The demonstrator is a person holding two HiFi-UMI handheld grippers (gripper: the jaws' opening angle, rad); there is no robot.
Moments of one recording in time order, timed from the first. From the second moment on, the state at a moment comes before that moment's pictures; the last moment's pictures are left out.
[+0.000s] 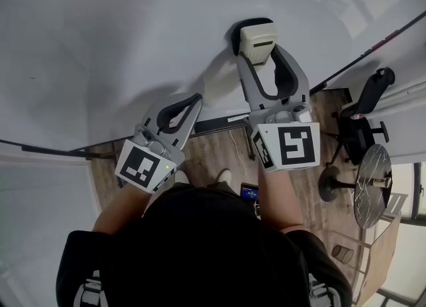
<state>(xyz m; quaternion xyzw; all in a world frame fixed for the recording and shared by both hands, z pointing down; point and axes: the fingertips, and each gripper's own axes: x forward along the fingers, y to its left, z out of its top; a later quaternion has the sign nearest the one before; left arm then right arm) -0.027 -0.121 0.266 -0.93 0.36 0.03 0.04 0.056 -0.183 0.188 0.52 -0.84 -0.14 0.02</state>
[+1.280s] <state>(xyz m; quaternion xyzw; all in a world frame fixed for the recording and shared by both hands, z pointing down) -0.049 -0.147 0.250 -0.92 0.38 0.04 0.06 0.022 -0.174 0.197 0.50 -0.85 -0.14 0.03</state>
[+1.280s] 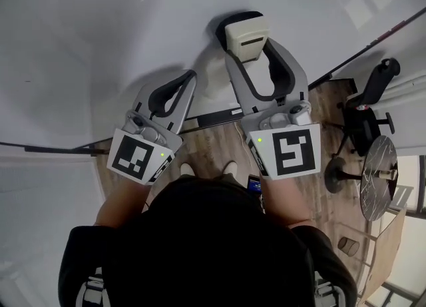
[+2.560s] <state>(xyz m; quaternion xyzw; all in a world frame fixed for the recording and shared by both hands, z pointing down) -0.058 -0.168 0.284 -0.93 0.37 0.04 0.05 0.113 -0.219 0.227 0.61 -0.79 -0.10 0.01</state>
